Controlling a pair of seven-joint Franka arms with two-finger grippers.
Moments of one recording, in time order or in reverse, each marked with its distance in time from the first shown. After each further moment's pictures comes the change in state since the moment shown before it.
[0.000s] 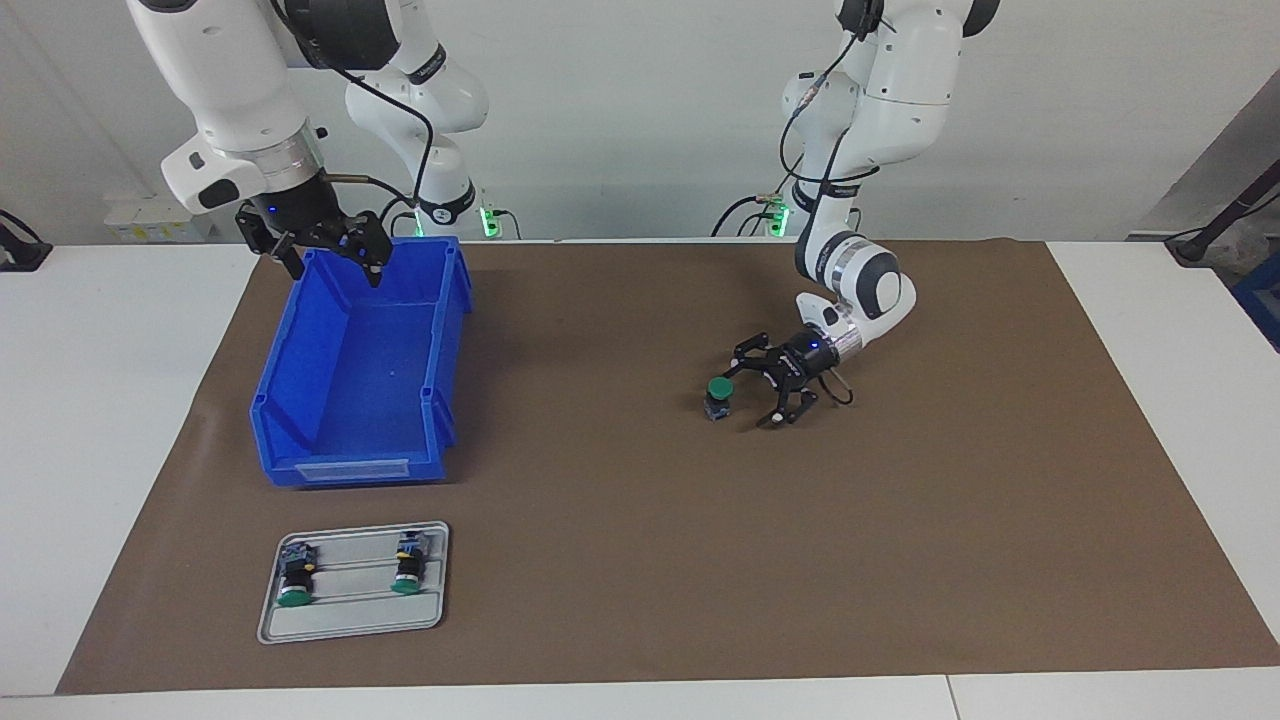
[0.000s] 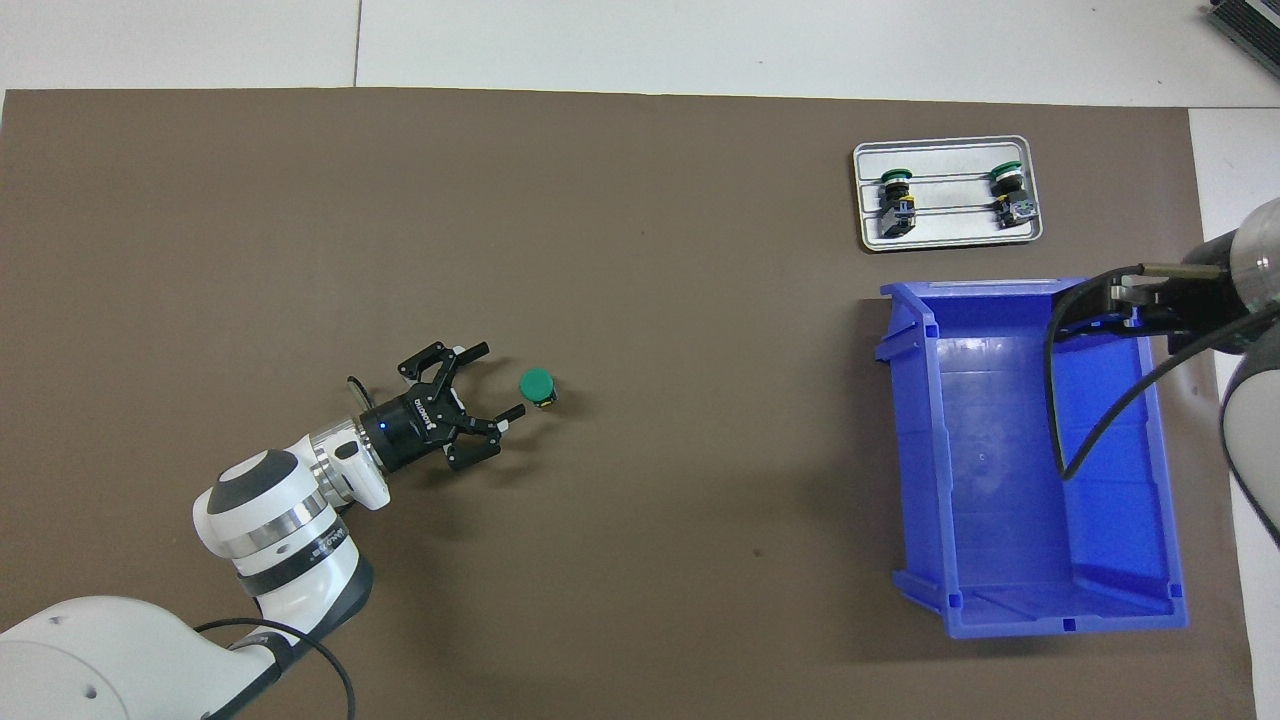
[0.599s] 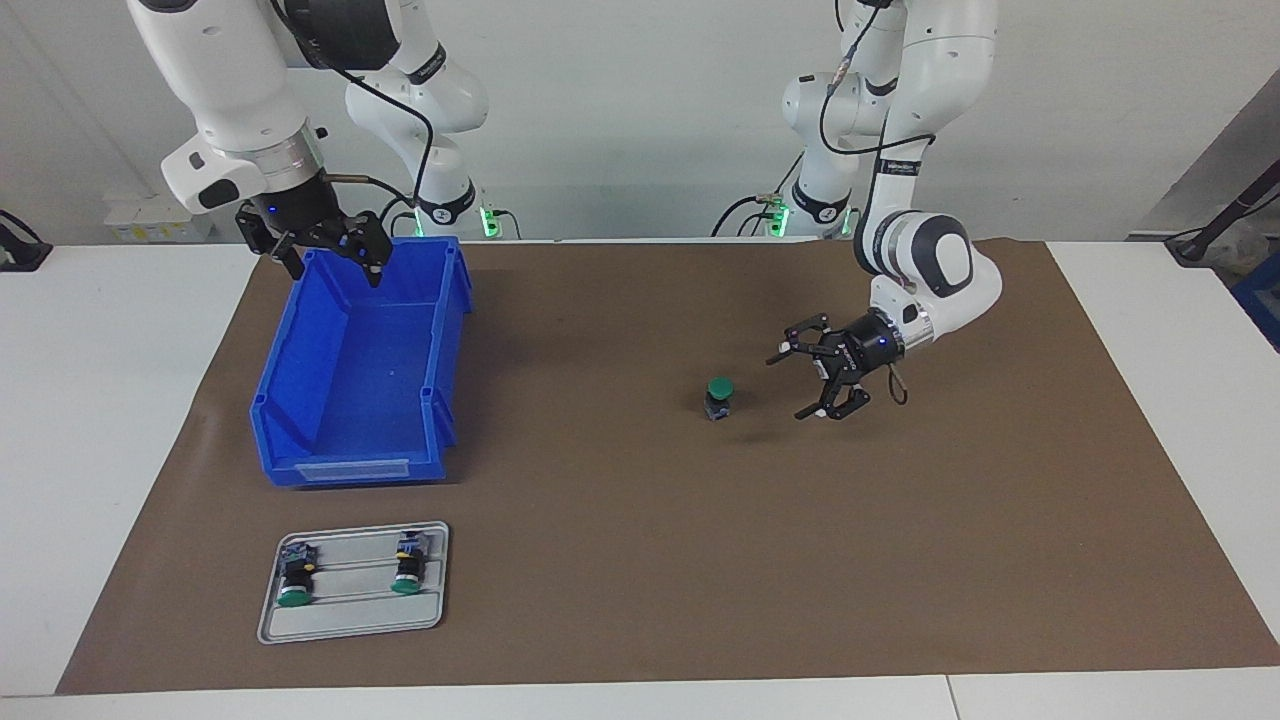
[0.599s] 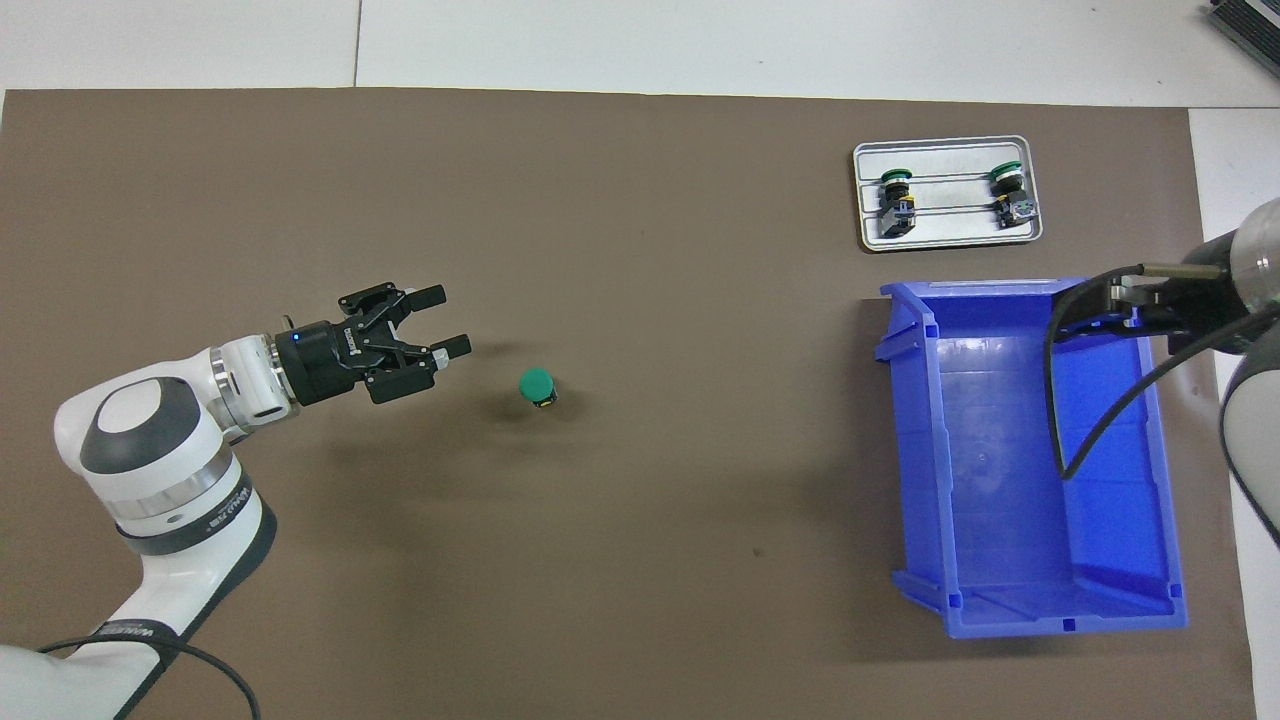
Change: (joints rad) left arm 0.085 -0.157 0.003 0.208 0.454 0.061 -0.855; right arm 0.000 0.000 0.000 0.000 0.000 0.000 0.000
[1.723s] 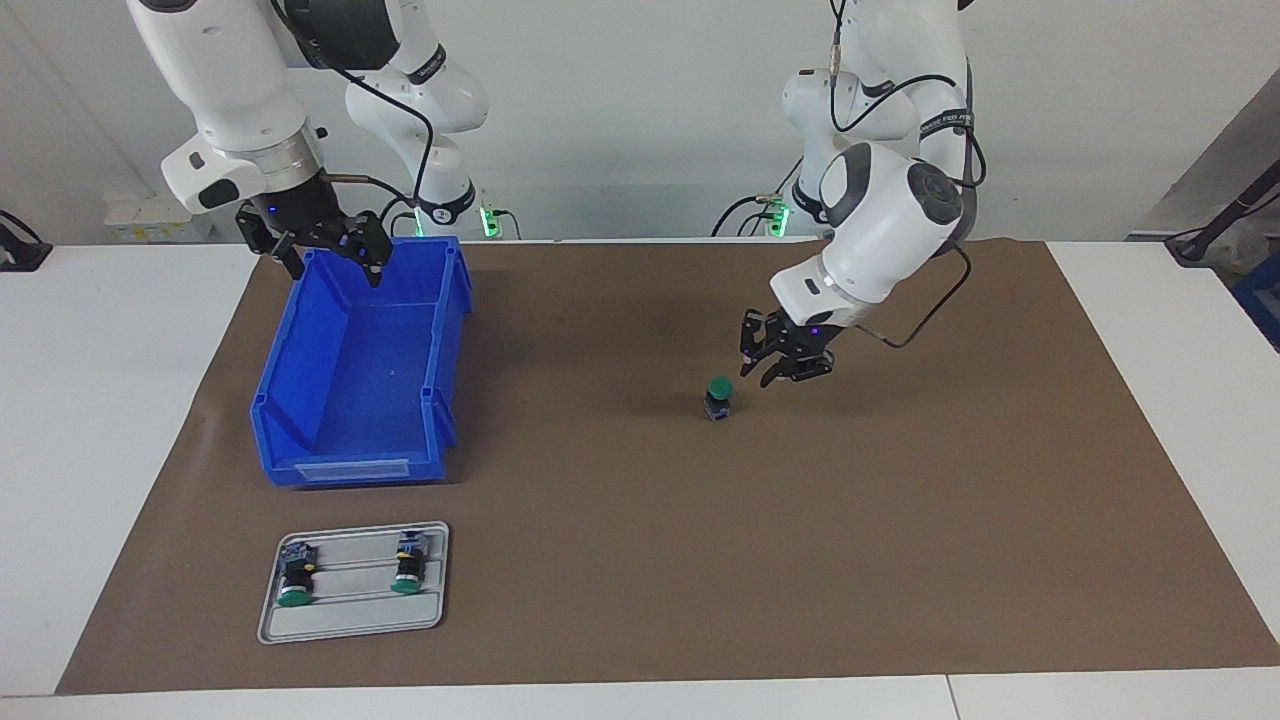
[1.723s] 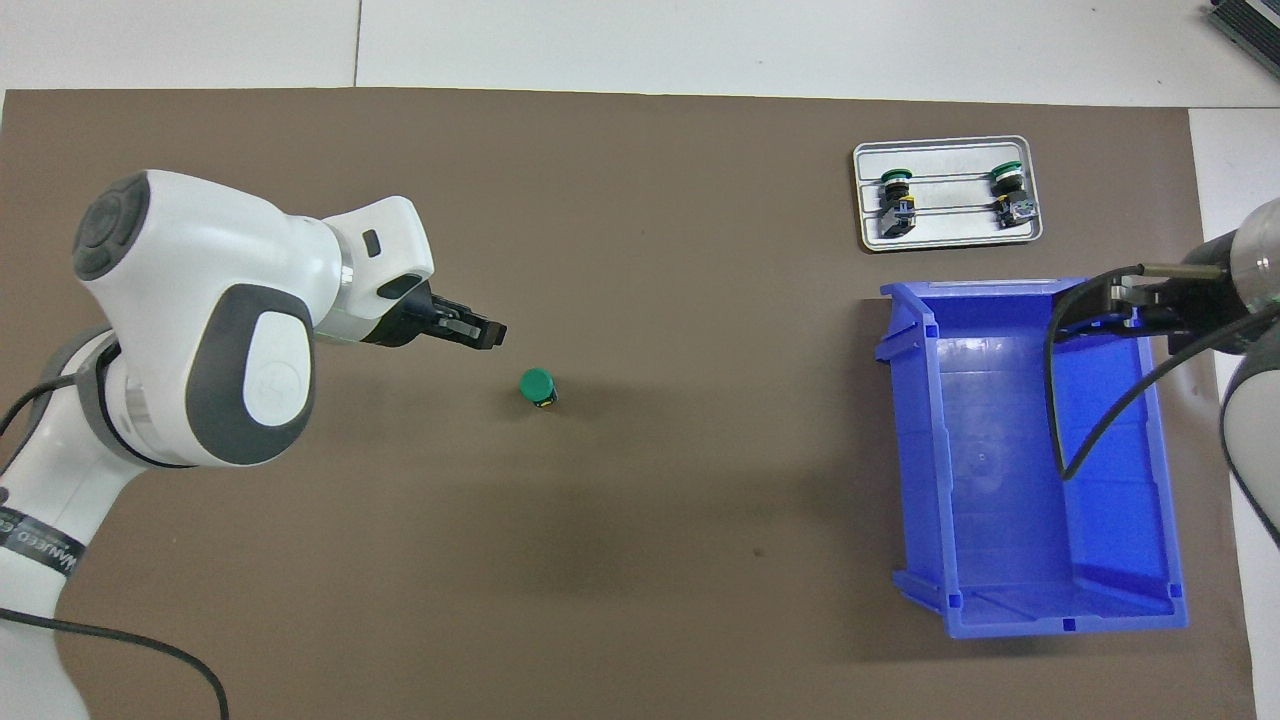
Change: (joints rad) left arm -0.265 0.042 -0.027 0.363 1.298 0.032 -1.496; right arm 0.000 0.000 0.000 0.000 0.000 0.000 0.000
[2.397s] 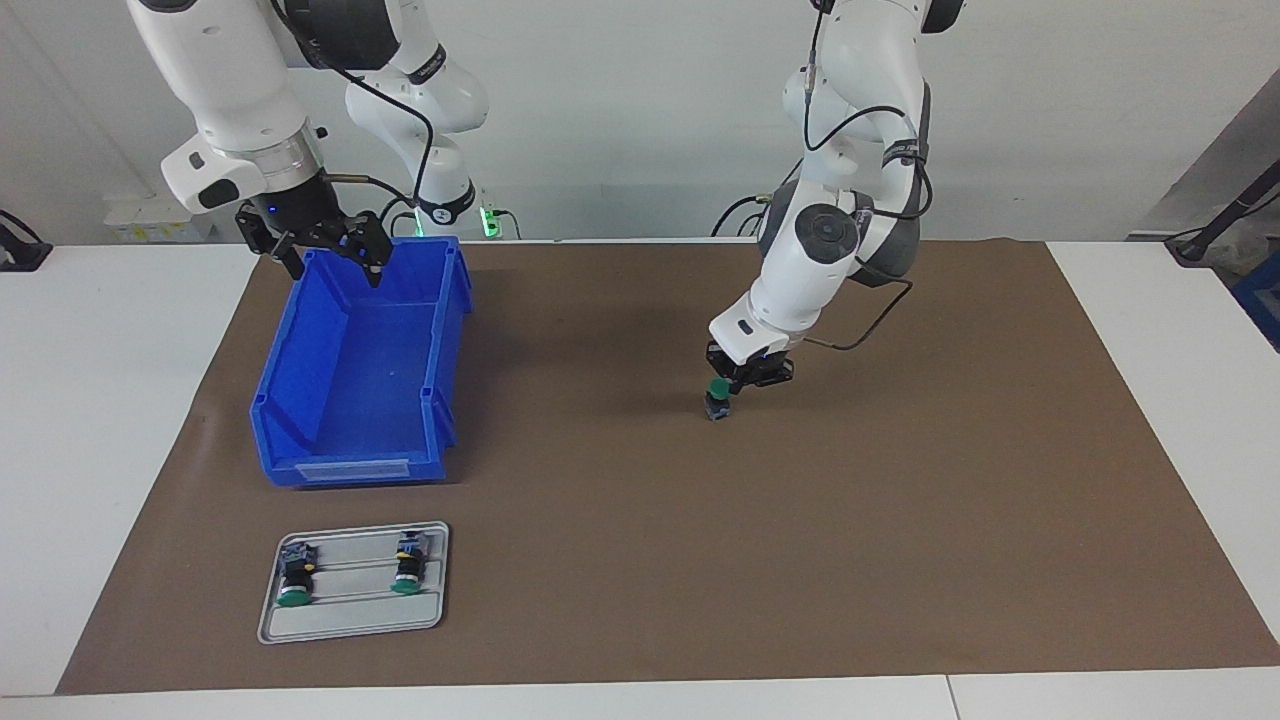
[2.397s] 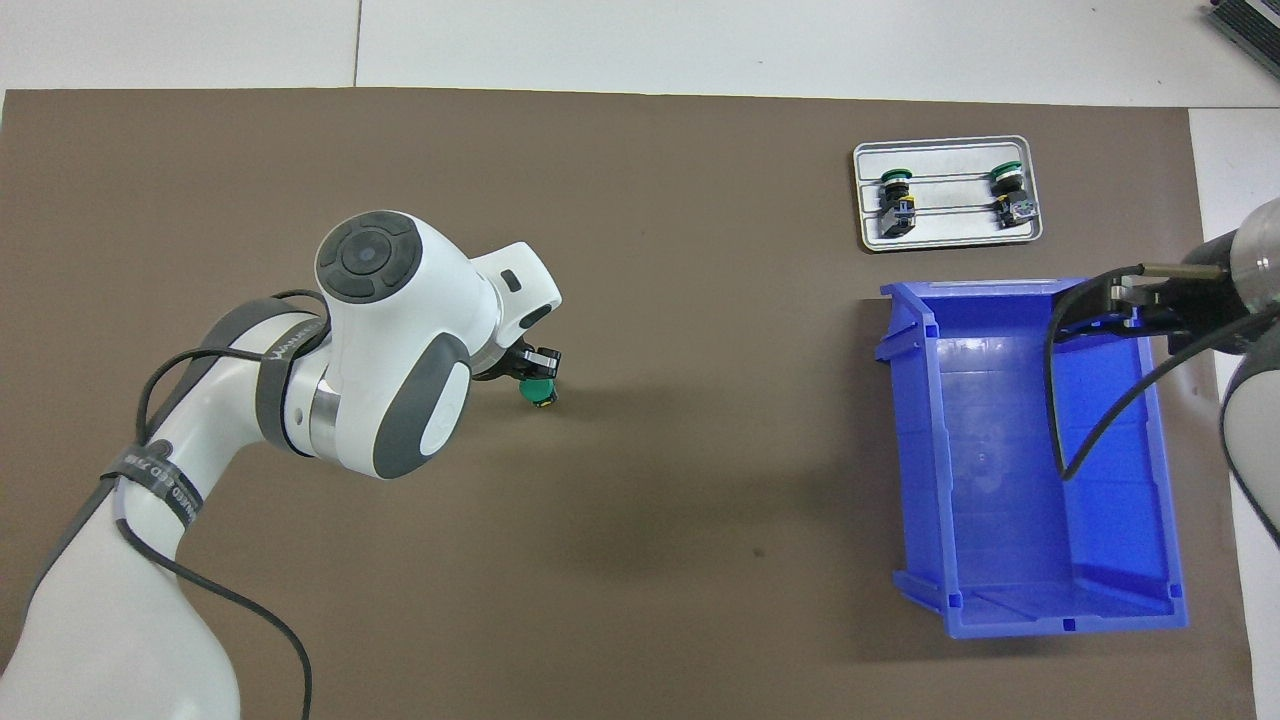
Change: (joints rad) left arm -0.095 0.110 0.000 0.001 0.182 -0.002 -0.327; right arm 0.000 0.000 0.000 0.000 0.000 0.000 0.000
